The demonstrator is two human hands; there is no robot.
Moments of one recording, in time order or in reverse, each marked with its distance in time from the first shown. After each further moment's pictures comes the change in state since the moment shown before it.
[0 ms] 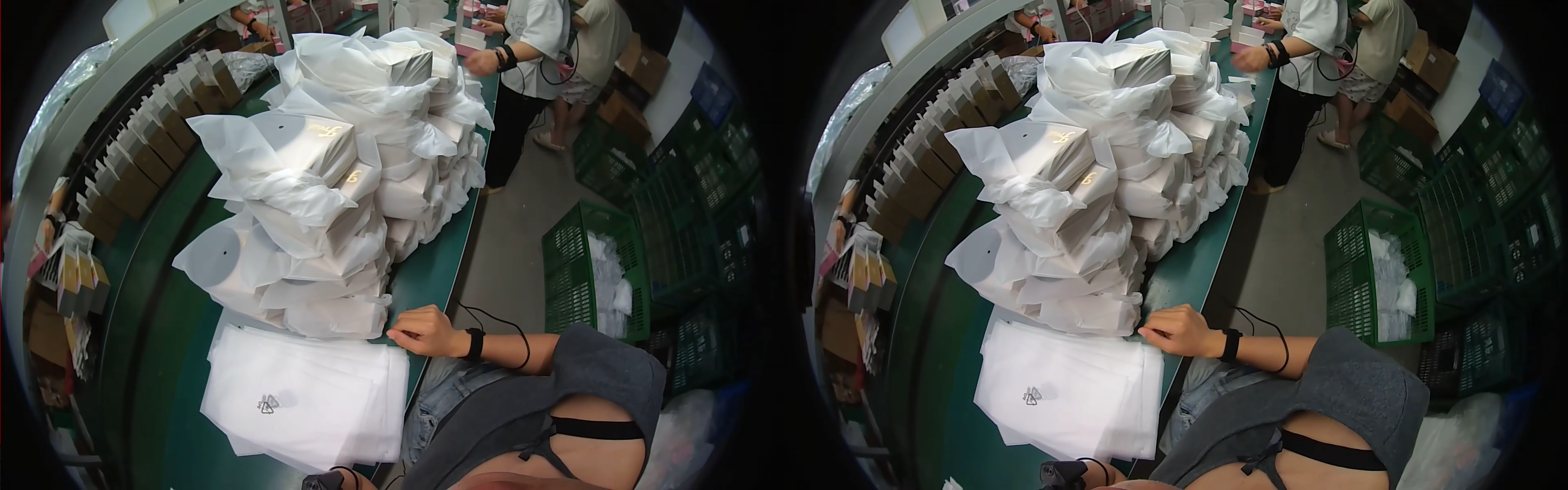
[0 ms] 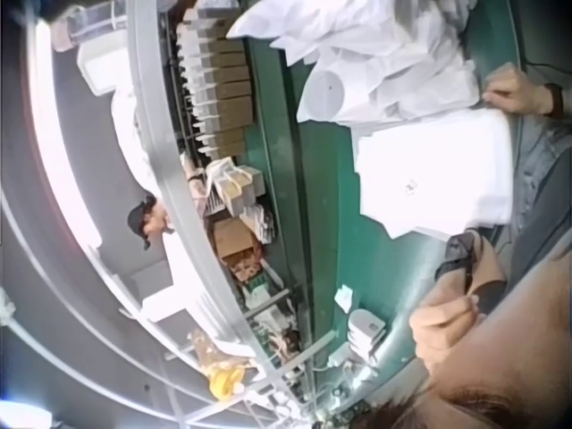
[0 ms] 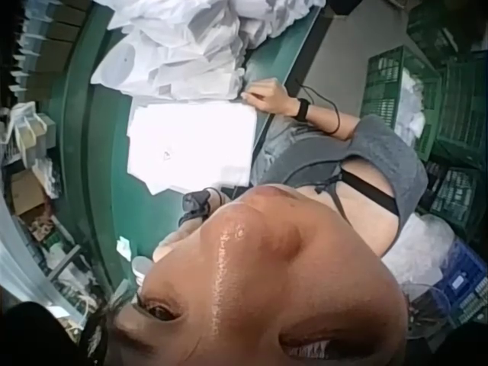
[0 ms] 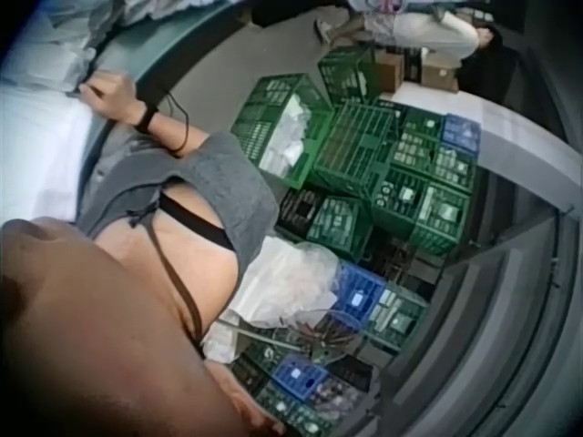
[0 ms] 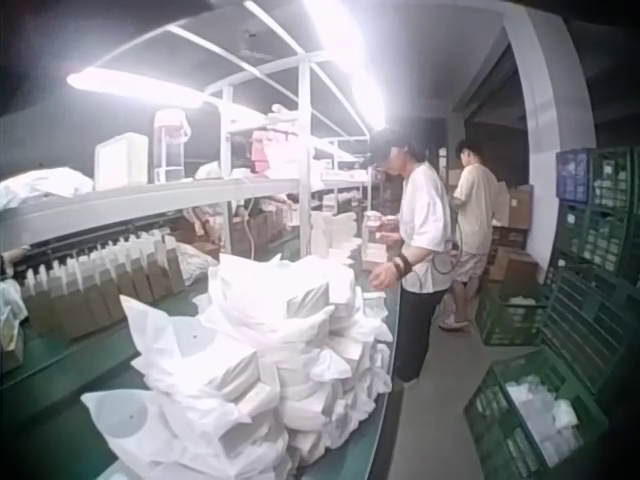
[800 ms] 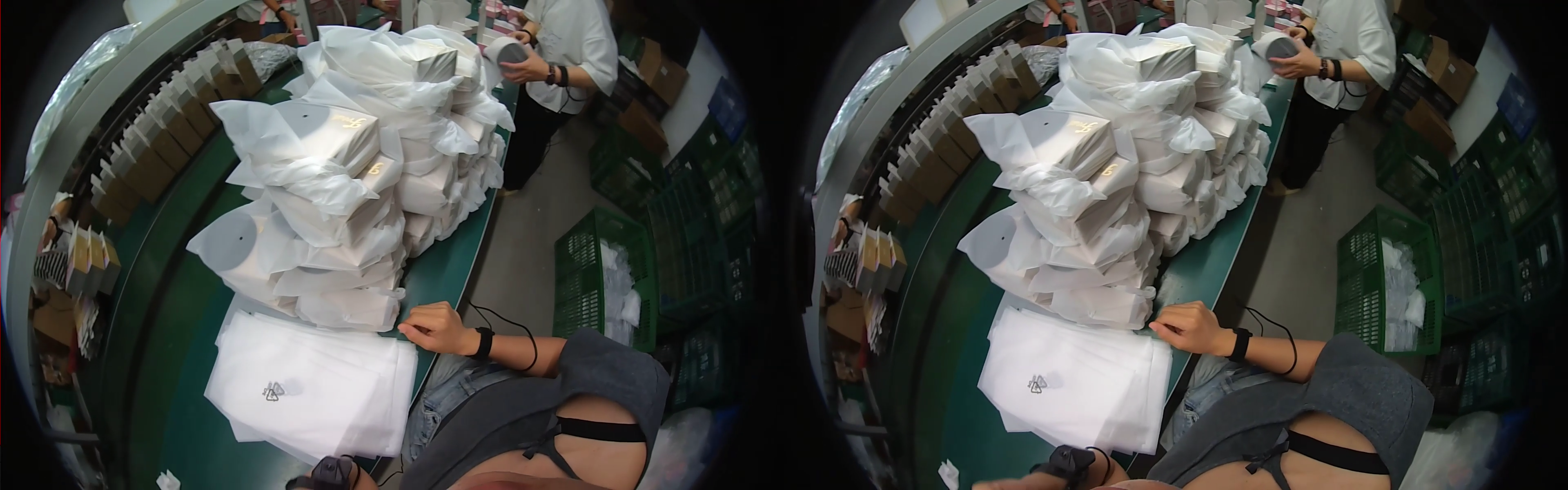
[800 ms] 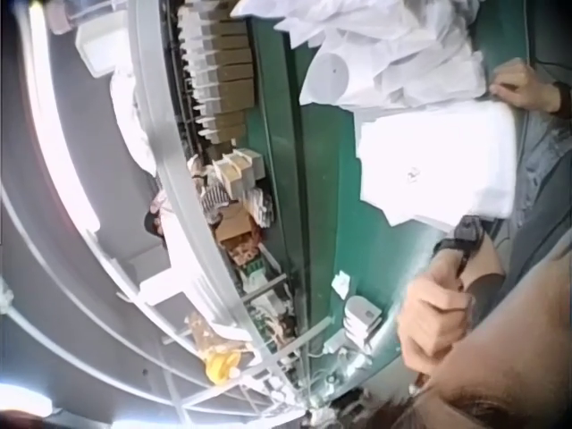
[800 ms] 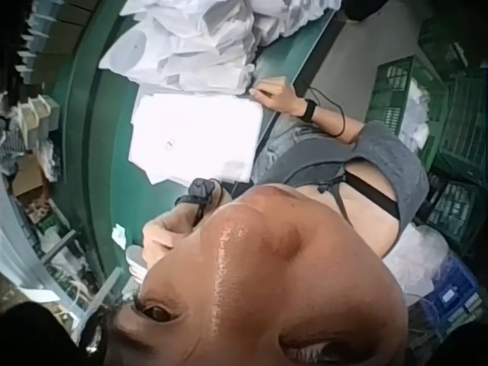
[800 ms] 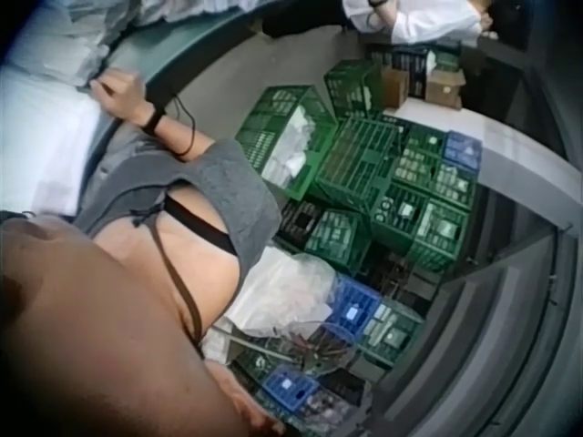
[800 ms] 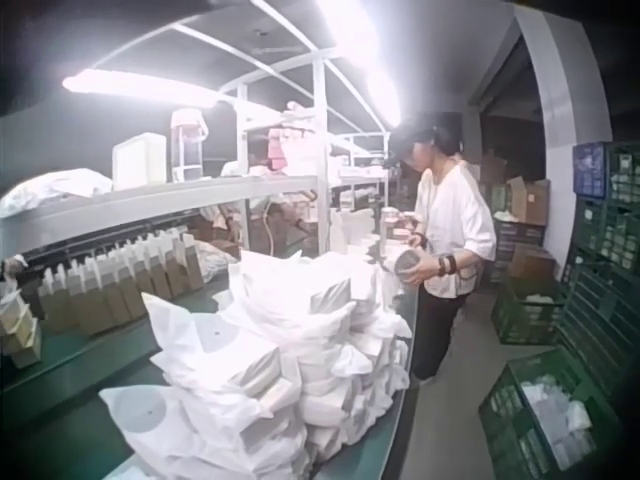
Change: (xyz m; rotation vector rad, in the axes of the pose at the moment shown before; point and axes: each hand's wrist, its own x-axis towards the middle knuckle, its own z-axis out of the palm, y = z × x) left_hand -0.001 -0.021 0.009 -0.537 0.256 0.177; right_hand 0.003 -0.006 -0.003 -0.008 -0.036 0.040
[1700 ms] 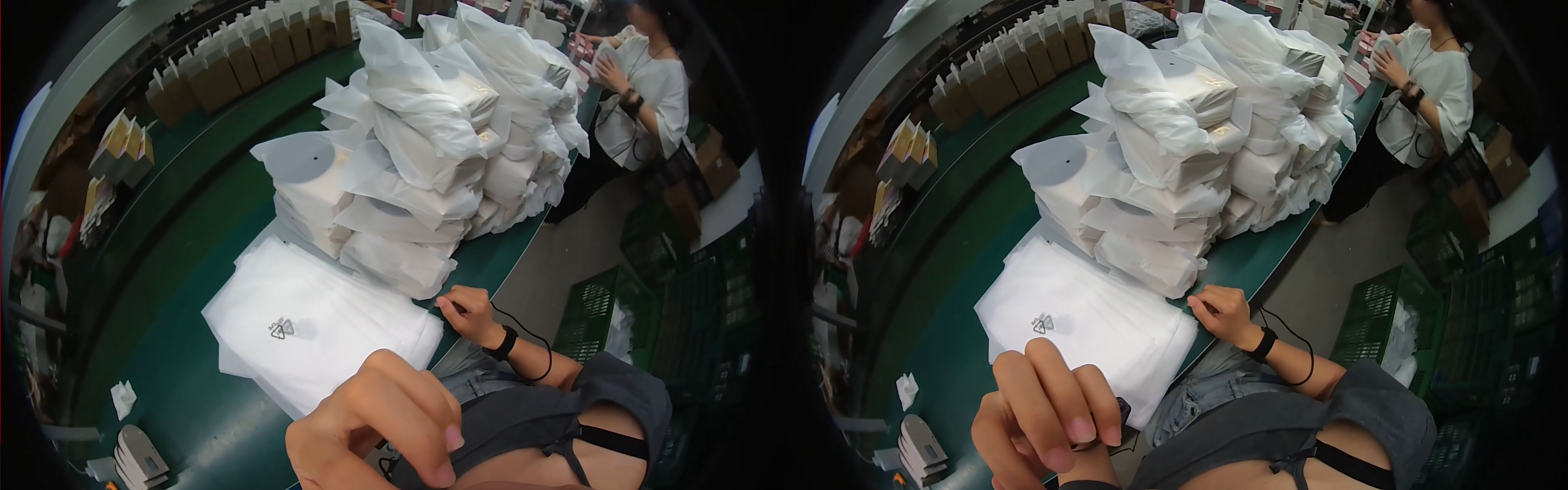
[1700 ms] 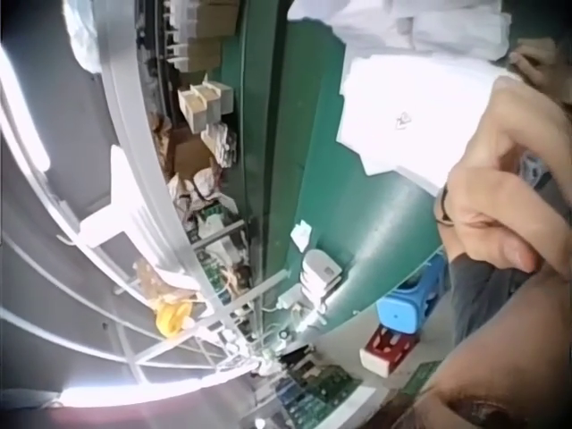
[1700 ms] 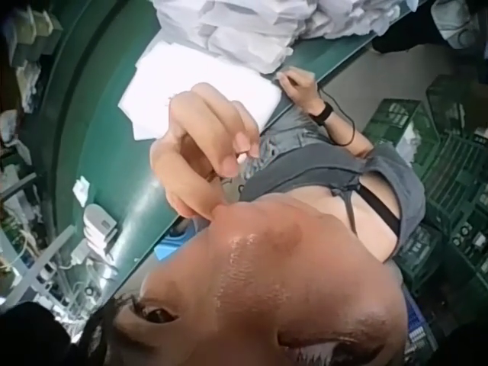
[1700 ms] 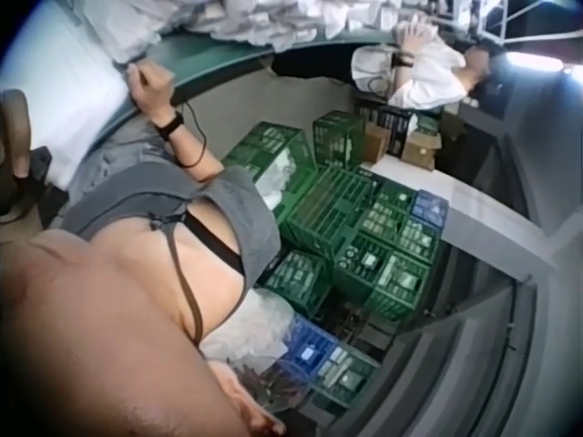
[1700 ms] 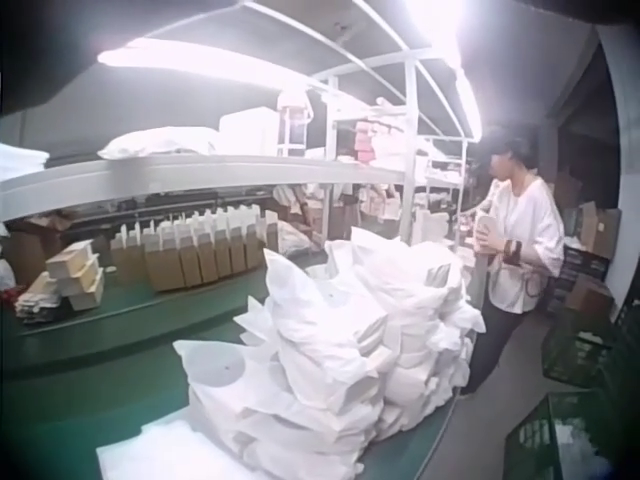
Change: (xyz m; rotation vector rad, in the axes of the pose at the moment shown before) left_hand -0.026 -0.011 -0.008 -0.228 0.075 -0.761; right_hand -0.005 0.002 0.005 -0.019 -0.002 0.005
